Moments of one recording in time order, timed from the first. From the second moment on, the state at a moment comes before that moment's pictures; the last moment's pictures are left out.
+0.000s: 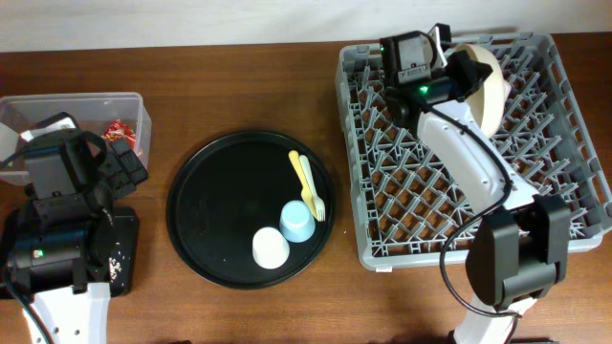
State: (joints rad) left arm 0.16 1.09 1.27 -0.88 -0.28 -0.24; right arm 0.27 1.93 1.64 -0.58 1.29 -0.51
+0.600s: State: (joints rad) left arm 0.16 1.09 1.27 -0.88 -0.28 -0.24; right arm 0.53 1.93 1.61 -0.61 1.17 -0.39
